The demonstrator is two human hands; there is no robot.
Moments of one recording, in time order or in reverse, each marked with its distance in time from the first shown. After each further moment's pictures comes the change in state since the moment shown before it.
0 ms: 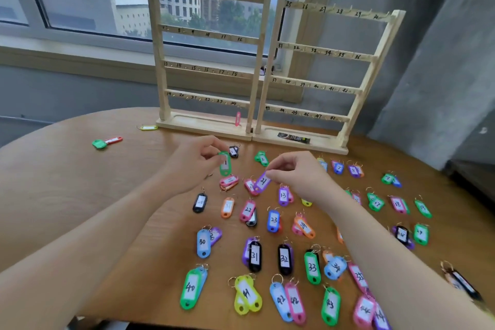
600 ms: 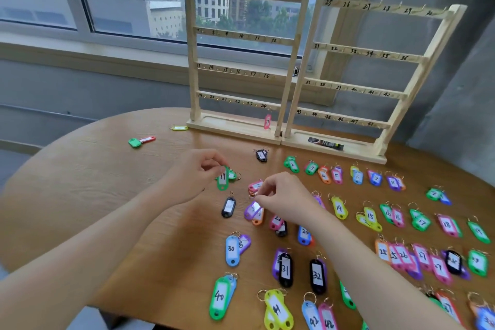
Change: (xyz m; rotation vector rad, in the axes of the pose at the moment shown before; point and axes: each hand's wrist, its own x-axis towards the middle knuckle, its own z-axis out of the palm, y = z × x) left_hand -0.017 -0.038 -0.034 0.058 -0.013 -0.109; right_hand 0.023 -0.007 0.080 -0.295 -0.165 -0.055
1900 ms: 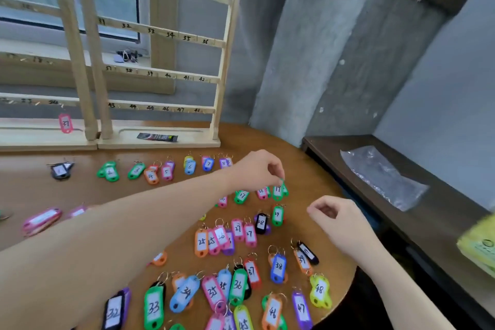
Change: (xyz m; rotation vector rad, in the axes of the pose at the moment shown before) left_hand 0.093 0.259 0.332 -0.035 -0.661 0.527; right_hand -0.241 0.224 -0.181 0.016 0.632 0.477
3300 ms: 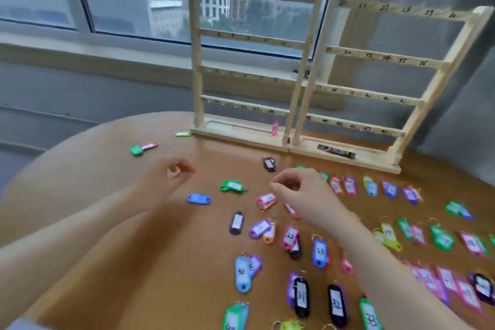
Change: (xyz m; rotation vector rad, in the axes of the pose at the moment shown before) left_hand -0.418 -0.183 -0.204 0.258 0.757 -0.428; right_hand -0.013 -0.285 0.232 0.203 -0.528 -0.514
